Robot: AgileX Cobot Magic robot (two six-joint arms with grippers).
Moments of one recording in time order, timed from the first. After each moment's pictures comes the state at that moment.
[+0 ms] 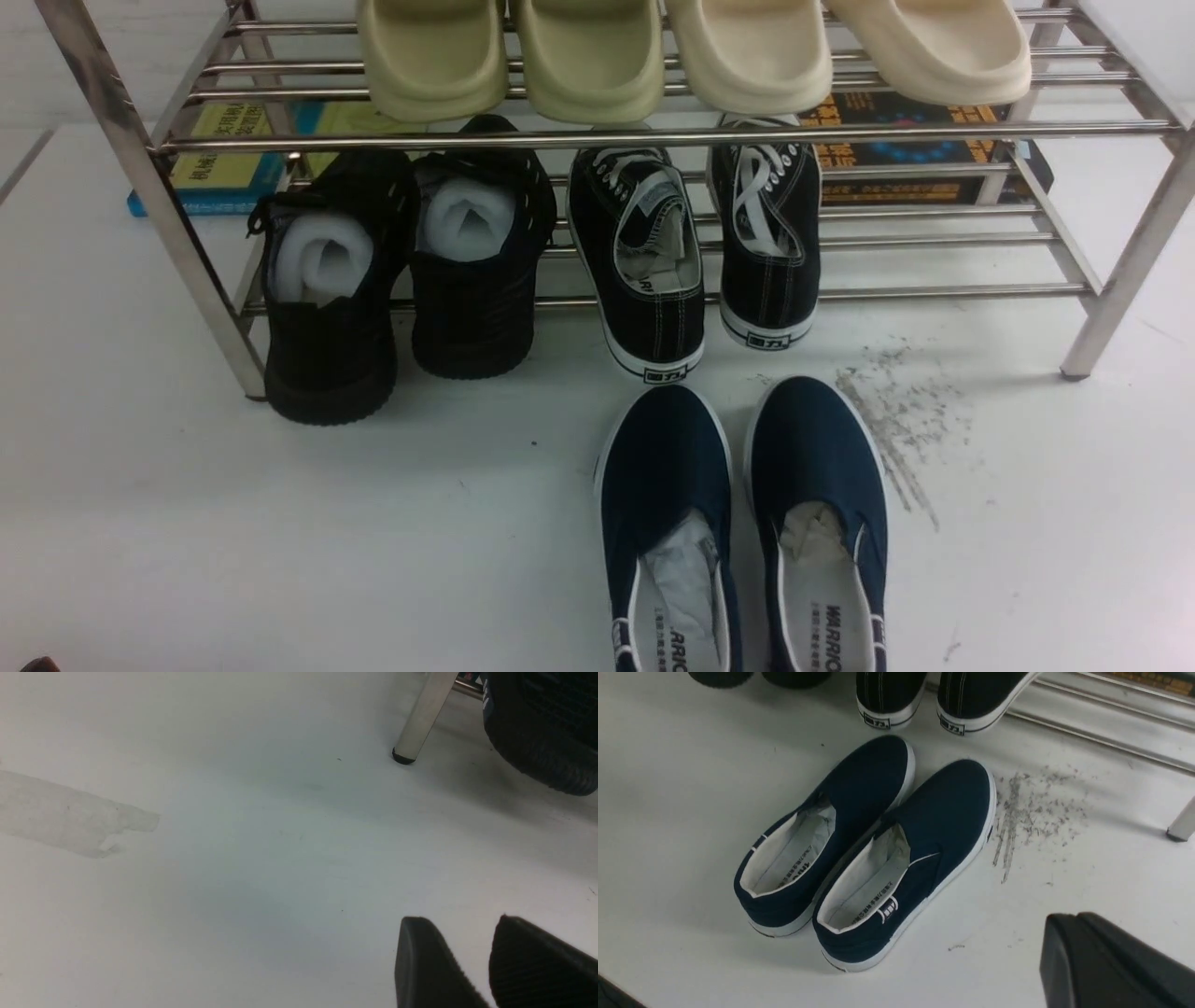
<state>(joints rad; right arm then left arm) 0.76 0.41 -0.83 -0.17 1.02 0.30 -0.01 -0.01 0.01 0.20 0.41 -0.47</state>
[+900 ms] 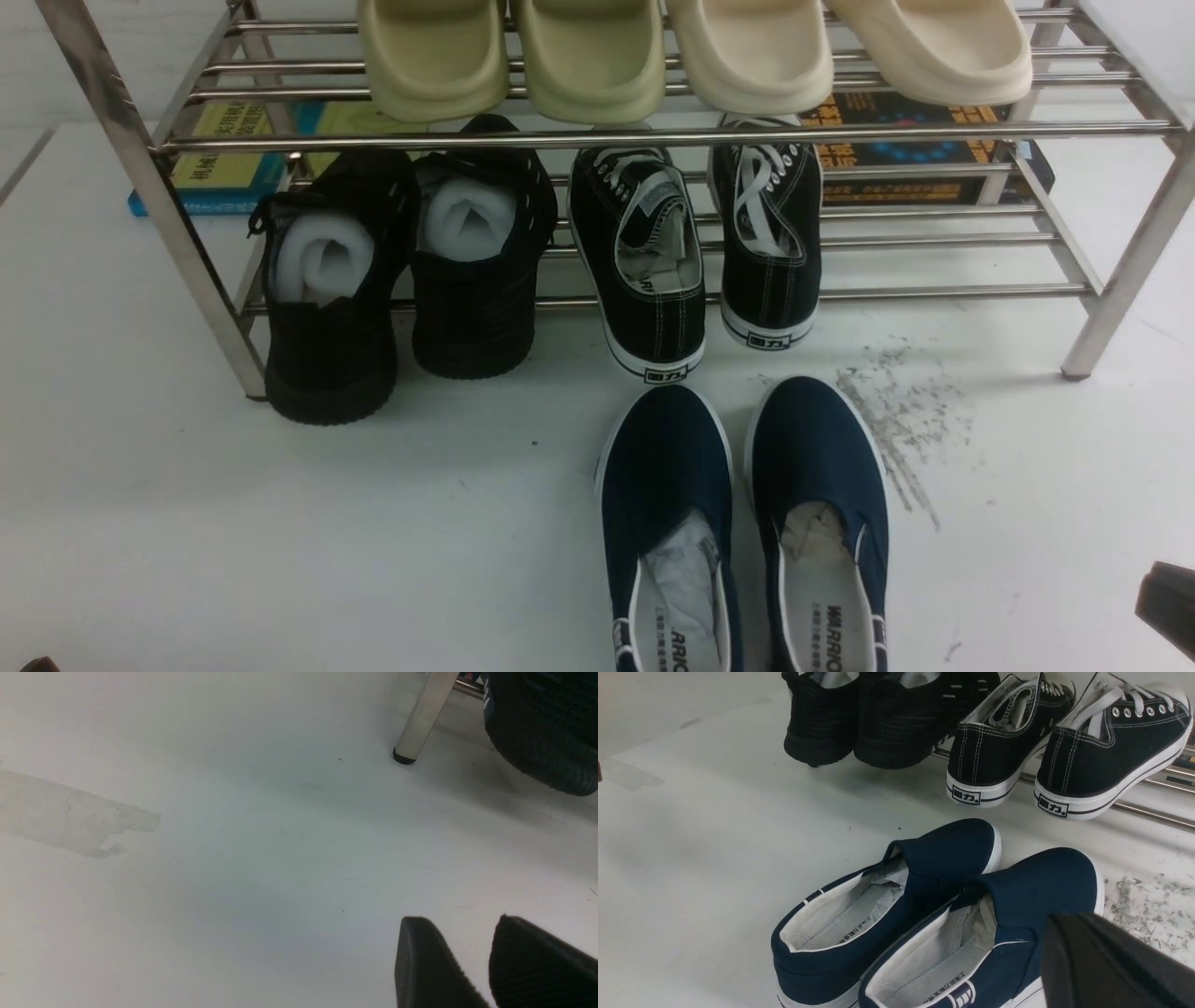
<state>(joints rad) 0.76 0.26 -0.26 -0.19 0.30 0.30 -0.01 -0.01 0.01 0.20 0.41 -0.47</state>
